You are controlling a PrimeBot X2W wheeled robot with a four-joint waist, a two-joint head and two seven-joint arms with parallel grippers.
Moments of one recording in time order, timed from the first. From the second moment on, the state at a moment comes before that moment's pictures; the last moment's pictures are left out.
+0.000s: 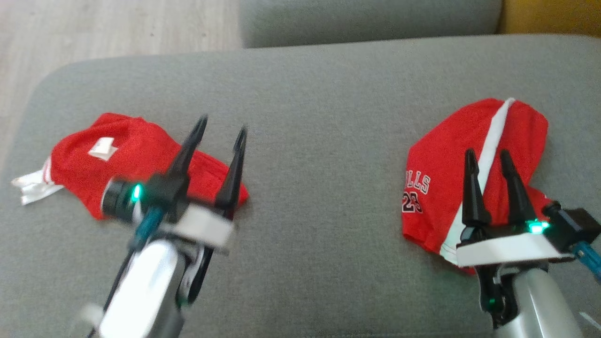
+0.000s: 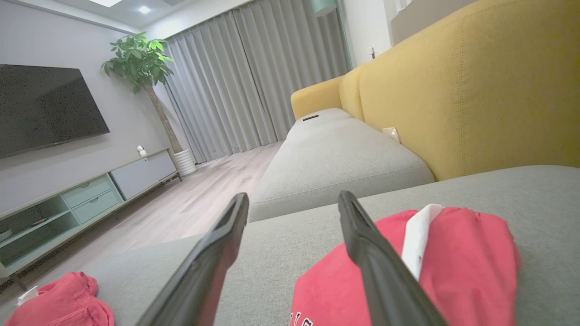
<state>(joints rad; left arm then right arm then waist) -0.36 0.17 -0.47 0.20 -0.21 0.07 -0.26 -0.13 -0.05 0.05 0.20 0.32 0.13 -0.26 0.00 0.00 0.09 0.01</state>
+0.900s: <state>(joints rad) -0.09 0.06 -0.30 0.09 -0.12 -0.03 -0.26 -0.33 -0.04 -0.21 0.44 0.19 0.13 -0.15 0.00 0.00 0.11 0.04</state>
